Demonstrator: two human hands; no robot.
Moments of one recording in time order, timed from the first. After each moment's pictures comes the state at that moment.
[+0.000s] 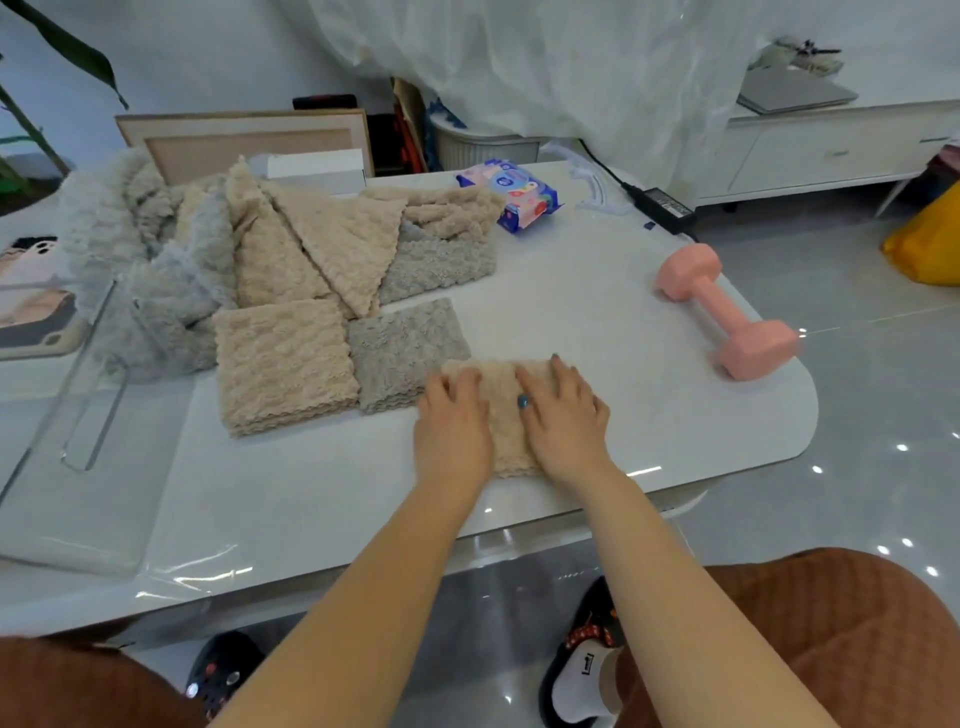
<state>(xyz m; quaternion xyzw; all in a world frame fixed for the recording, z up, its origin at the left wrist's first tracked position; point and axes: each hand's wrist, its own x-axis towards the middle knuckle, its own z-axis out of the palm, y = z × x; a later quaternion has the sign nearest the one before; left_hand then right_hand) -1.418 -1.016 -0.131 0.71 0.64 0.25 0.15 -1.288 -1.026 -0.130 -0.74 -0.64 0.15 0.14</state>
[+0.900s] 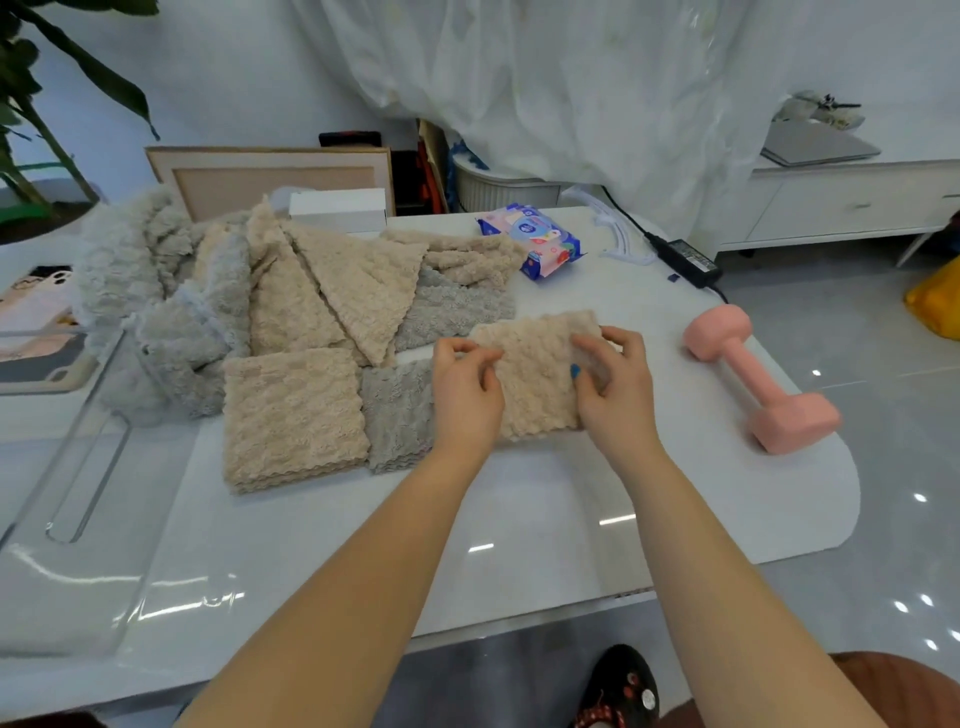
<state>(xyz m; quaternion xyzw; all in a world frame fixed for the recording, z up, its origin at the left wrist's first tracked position) -1.410 -0.920 -0.093 0.63 0.57 0.47 0.23 -1.256 -0.945 -0.089 -0.64 -0.60 0.11 0.47</state>
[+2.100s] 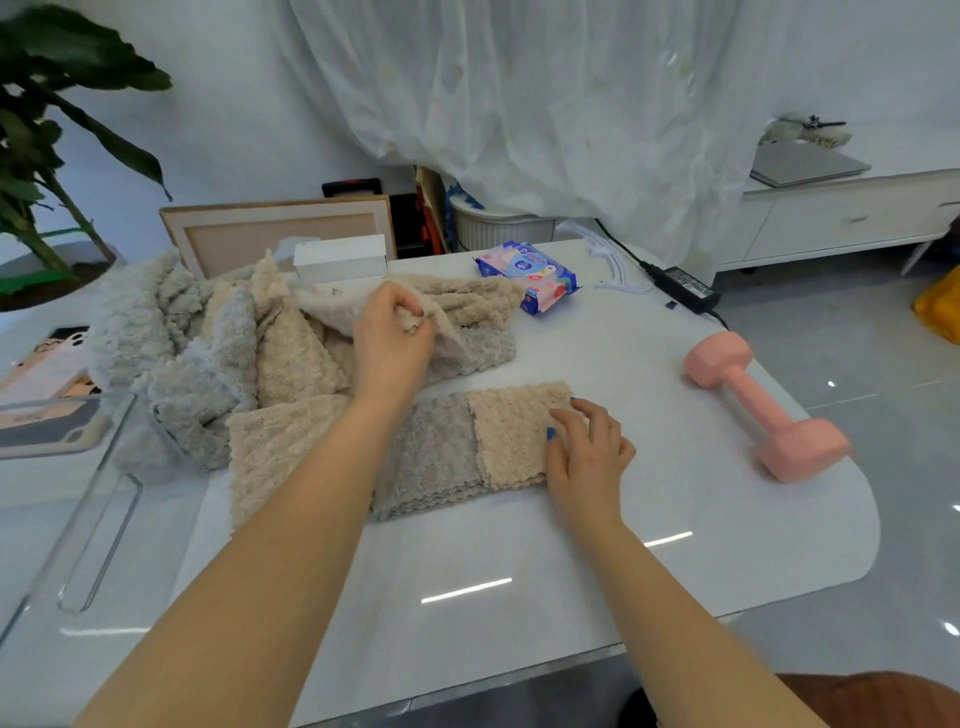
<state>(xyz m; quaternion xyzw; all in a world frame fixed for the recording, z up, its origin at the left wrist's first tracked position) -1.468 -0.862 -0.017 0.61 0.57 0.51 0.20 -1.285 -0.951 -0.143 -0.70 -0.59 0.02 0.41</state>
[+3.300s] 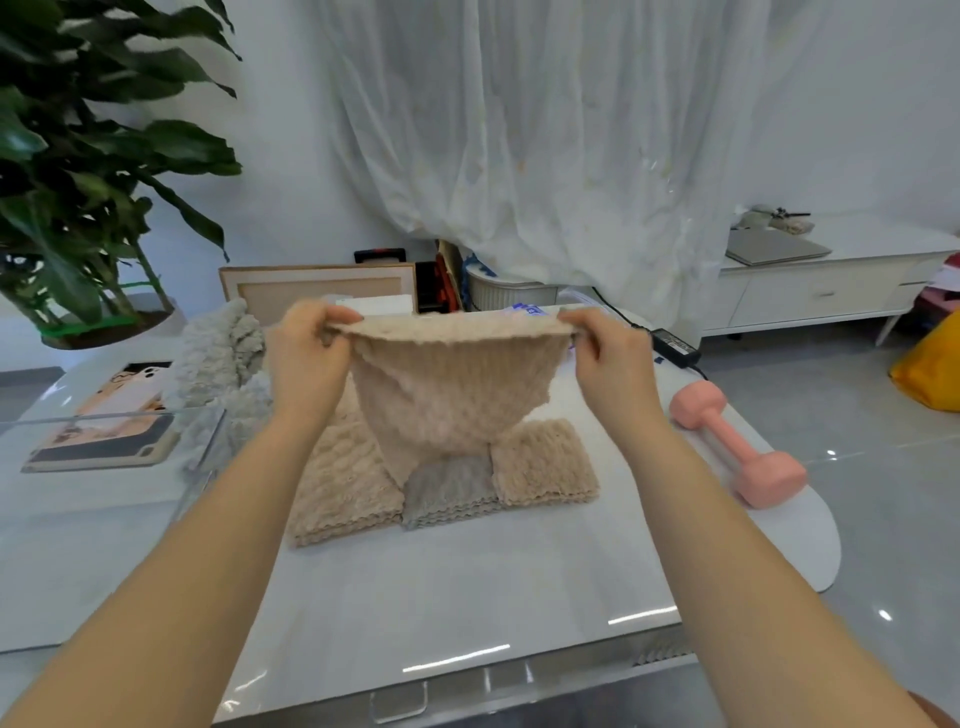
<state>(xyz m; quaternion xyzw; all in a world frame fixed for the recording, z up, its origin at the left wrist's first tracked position) -1.567 -0.922 0.053 0.63 0.54 0.56 0.08 -1.291 -0.956 0.050 -0.56 -0.65 0.00 0.51</state>
